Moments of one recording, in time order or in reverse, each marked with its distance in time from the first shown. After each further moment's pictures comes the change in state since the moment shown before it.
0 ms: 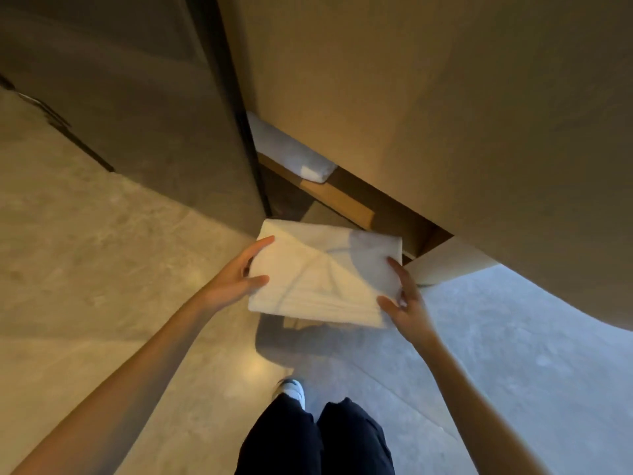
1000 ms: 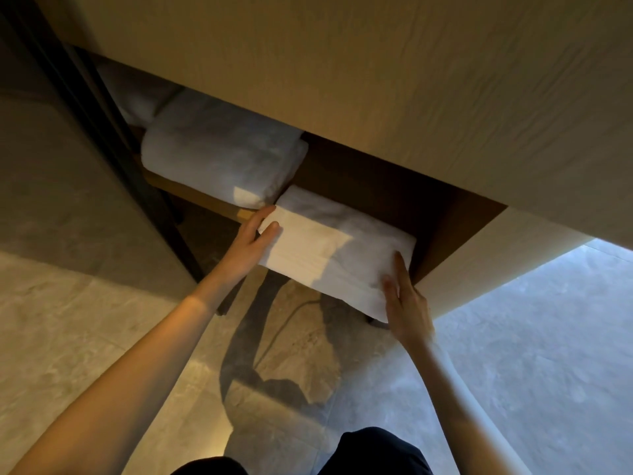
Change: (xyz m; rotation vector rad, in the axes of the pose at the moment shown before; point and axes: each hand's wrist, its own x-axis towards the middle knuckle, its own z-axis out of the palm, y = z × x) left_hand 0.257 -0.038 0.051 0.157 0.113 0.294; right_hand 0.144 0.111 0.008 -0.337 0.430 0.014
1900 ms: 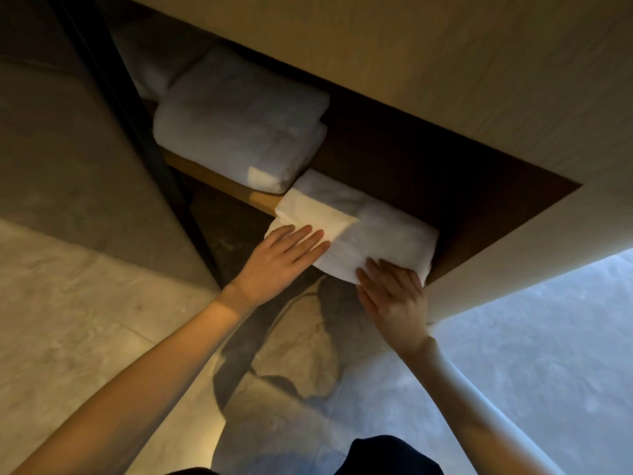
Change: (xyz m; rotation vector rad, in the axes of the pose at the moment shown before) left_hand -0.025 -0.045 0.022 1.255 0.127 0.958; right_hand 0.014 0.007 0.041 -0.466 0.537 -0.994
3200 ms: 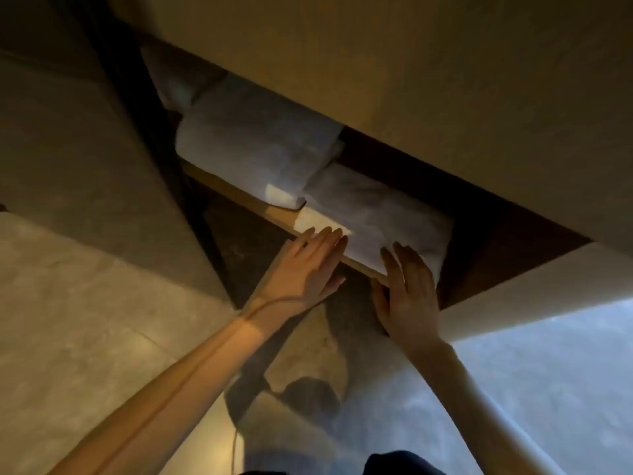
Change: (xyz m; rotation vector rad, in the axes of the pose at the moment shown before) left_hand 0.035 0.014 -0.027 -0.092 -0.082 -0.289; right_hand 0.045 -0.002 -0.008 0.038 -0.160 0.248
